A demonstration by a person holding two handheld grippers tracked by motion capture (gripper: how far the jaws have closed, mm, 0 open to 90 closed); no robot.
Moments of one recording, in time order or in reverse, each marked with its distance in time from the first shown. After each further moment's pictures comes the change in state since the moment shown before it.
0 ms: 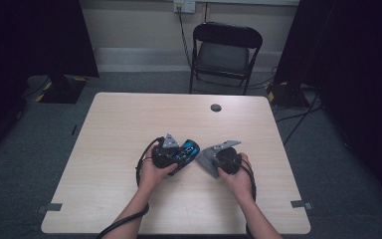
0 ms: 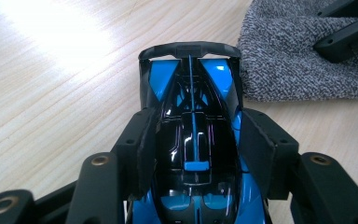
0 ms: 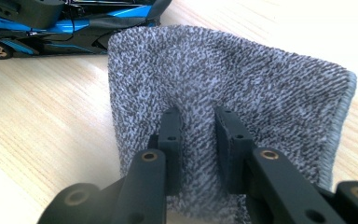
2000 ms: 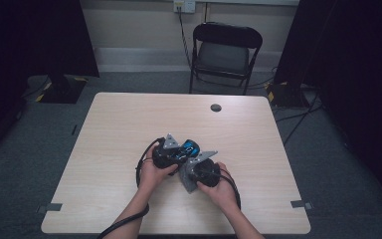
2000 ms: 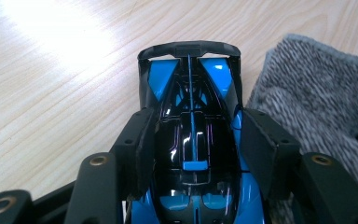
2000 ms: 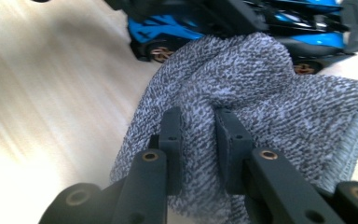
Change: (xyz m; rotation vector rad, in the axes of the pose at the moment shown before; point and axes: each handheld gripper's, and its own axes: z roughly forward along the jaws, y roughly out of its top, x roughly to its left) left arm -0.001 -0.001 0.000 0.002 0.003 0.001; right arm 0.071 0.010 0.001 0.003 0.214 -0.134
